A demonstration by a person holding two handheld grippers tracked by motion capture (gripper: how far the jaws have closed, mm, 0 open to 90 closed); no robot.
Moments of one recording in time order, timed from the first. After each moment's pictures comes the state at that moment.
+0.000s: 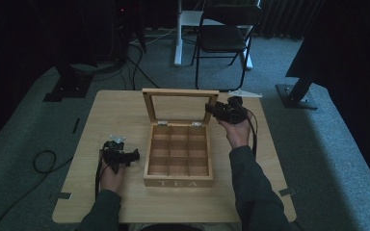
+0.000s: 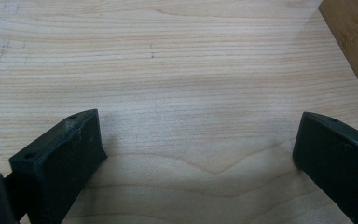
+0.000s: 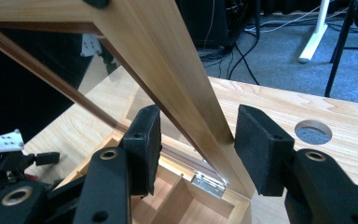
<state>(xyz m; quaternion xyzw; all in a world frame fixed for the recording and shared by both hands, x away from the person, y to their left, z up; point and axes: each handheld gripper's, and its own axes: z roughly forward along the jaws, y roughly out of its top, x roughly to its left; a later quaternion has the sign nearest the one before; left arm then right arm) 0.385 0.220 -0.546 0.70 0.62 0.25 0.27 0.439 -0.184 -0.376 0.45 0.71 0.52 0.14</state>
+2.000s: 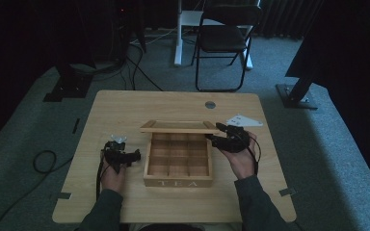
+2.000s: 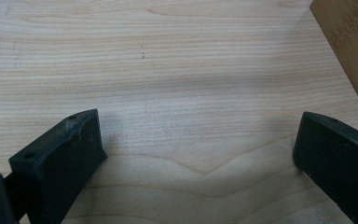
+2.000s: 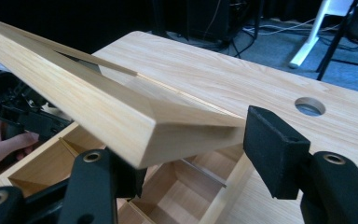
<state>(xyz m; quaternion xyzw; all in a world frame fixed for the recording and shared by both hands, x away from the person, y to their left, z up) 0.385 0.215 -0.546 0.70 0.61 0.25 0.28 0.351 -0.178 -0.390 0.40 0.75 0.49 0.20</state>
